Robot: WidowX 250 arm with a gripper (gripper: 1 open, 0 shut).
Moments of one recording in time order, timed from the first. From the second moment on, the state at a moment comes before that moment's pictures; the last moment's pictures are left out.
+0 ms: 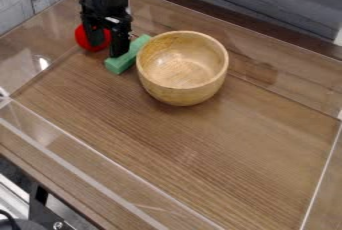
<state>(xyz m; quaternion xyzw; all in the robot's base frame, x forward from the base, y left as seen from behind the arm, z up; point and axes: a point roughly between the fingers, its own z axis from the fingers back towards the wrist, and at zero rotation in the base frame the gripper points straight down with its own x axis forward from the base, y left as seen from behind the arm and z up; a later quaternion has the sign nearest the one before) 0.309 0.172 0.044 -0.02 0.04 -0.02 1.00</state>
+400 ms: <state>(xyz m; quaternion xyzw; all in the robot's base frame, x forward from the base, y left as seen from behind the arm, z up) 0.324 0.156 0.040 -0.02 0.03 -0.01 1.00</state>
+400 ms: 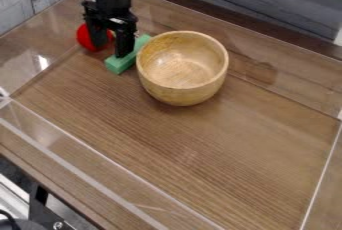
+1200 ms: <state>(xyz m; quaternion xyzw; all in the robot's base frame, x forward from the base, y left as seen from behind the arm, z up) 0.331 0.156 0.029 -0.01 0.03 -0.04 1.00</state>
